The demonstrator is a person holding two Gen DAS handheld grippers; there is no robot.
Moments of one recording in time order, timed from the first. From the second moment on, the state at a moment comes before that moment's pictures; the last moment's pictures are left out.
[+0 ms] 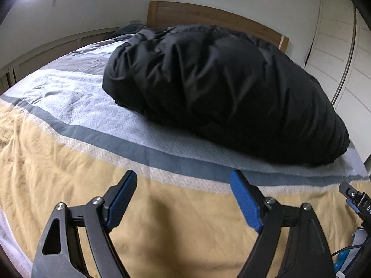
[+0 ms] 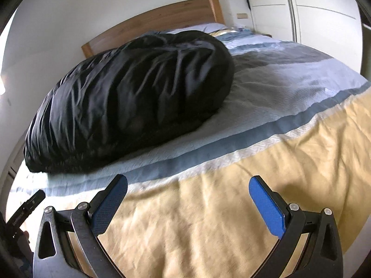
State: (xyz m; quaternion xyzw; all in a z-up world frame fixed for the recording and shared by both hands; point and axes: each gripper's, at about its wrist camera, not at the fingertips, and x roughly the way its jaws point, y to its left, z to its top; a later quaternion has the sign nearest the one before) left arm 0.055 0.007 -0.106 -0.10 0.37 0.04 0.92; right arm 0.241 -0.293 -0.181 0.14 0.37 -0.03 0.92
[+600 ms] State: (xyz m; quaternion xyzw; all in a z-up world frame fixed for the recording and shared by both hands) left arm 0.050 -0.026 -0.099 -0.05 0.37 0.04 0.93; right arm 0.230 -0.268 -0.179 0.08 0.37 -0.01 0.93
